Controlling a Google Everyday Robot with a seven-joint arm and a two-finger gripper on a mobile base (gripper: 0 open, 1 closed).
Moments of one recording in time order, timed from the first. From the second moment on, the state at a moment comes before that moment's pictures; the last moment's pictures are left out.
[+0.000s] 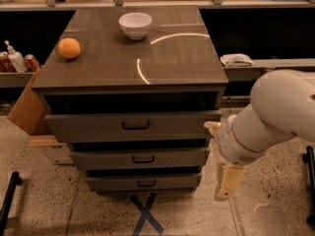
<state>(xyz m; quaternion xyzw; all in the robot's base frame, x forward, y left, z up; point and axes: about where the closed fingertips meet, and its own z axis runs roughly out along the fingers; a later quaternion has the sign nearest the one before) 0.409 -0.148 0.760 -0.69 0.70 0.04 0.16</state>
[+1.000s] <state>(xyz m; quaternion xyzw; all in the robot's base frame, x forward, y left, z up) 0.428 -0.117 0.673 -0.72 0.67 0.04 0.16</state>
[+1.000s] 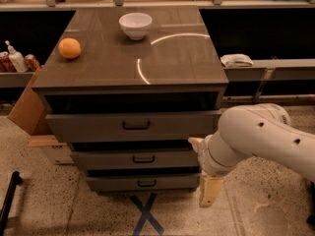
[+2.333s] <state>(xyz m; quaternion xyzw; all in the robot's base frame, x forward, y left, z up) 0.451 -0.108 0.574 -0.74 0.66 0.04 0.12</state>
